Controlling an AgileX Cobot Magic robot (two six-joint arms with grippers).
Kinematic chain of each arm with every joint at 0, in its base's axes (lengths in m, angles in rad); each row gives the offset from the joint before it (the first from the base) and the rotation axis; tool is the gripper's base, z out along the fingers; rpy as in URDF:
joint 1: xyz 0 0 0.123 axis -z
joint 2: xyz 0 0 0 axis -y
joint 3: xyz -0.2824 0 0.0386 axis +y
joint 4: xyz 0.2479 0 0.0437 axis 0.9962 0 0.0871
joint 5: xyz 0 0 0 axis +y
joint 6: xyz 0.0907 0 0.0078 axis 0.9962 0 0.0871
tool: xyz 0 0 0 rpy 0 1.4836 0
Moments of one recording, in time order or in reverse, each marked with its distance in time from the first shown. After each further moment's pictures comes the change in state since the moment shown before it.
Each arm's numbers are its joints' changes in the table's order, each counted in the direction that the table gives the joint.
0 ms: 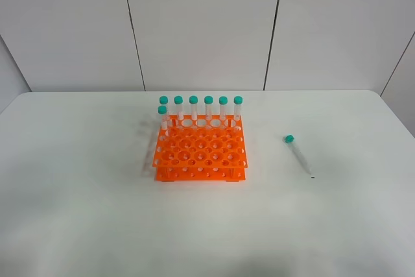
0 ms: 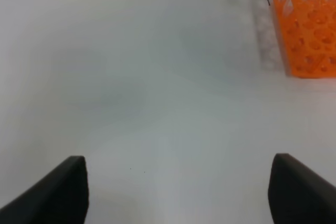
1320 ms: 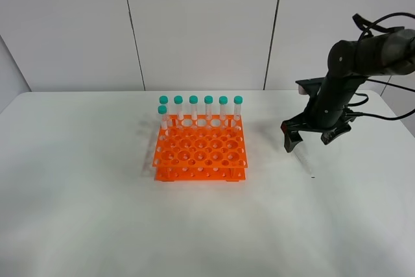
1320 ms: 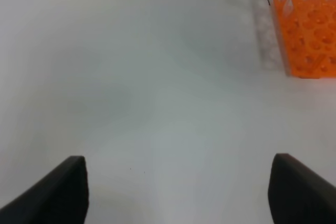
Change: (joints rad) left arm 0.000 0.000 0.000 0.000 0.000 0.000; right arm -0.090 -1.710 -0.718 -0.026 -0.203 -0.027
